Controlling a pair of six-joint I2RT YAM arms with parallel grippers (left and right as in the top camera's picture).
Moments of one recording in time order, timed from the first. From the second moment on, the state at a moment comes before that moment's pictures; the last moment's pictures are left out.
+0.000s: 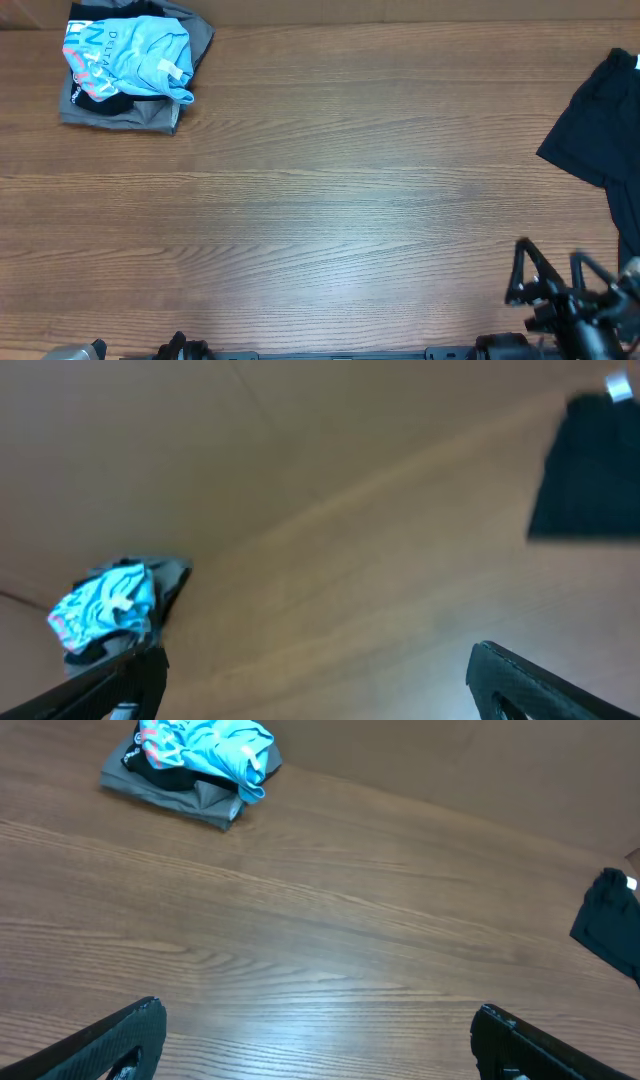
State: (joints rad) left arm 0.07 0.51 1.69 -1.69 0.14 -0.26; right arm 0.06 0.29 1.07 -1.03 -0.01 0.46
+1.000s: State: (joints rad) left arm 0.07 0.51 1.69 -1.69 0.13 -0.26; right arm 0.06 0.02 0.04 0.15 -0.13 0.17
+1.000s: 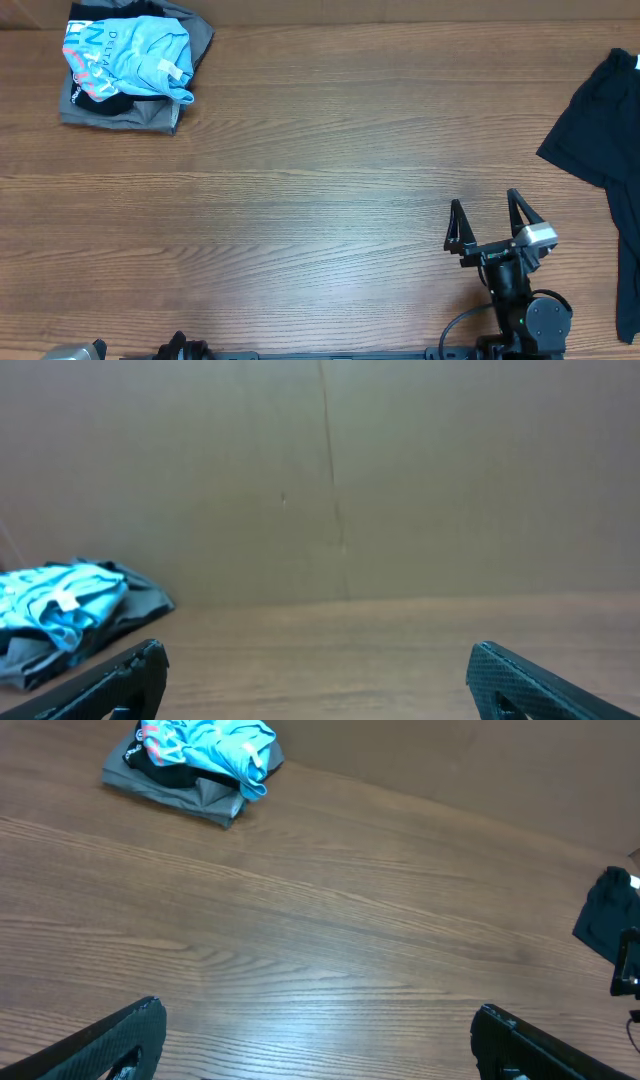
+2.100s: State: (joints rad) left arm 0.07 0.51 1.69 -1.69 0.13 -0.26; right arm 0.06 0.01 0.02 -0.03 -0.11 0.17
